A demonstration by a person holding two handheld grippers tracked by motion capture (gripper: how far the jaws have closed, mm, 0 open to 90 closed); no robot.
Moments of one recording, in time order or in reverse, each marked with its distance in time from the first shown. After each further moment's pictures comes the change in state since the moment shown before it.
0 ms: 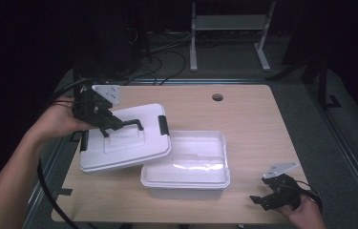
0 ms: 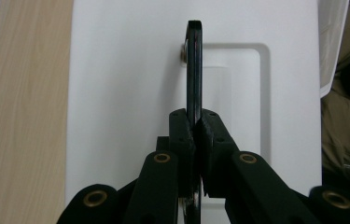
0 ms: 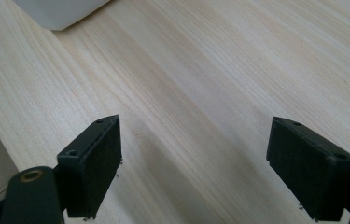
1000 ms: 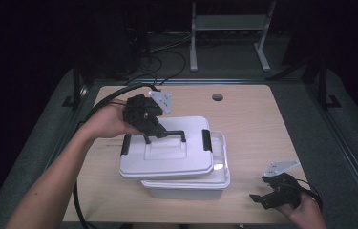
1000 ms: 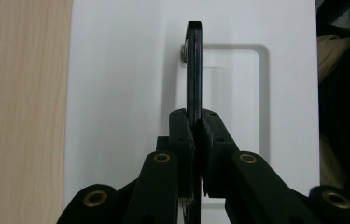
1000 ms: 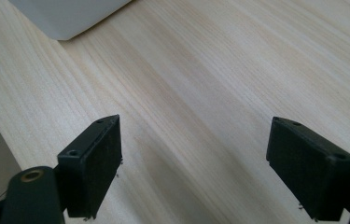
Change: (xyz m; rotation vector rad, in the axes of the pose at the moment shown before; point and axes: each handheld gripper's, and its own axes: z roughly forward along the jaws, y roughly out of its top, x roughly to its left) left arm -0.024 0.093 0.050 -0.033 -0.137 0.136; right arm 0.000 0.004 -0.004 -0.018 0.001 -0.009
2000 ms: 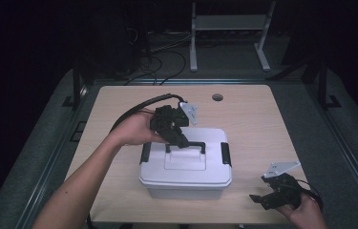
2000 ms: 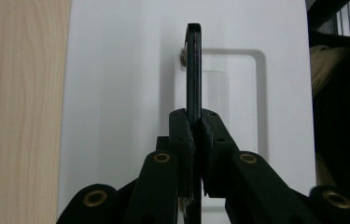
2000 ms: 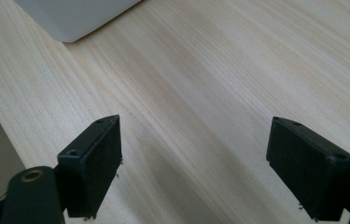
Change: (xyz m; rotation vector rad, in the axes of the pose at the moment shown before) left arm -0.002 0.035 0.049 0.036 -0.066 0.027; right arm 0.002 0.001 -0.002 -0.008 -0.001 -0.011
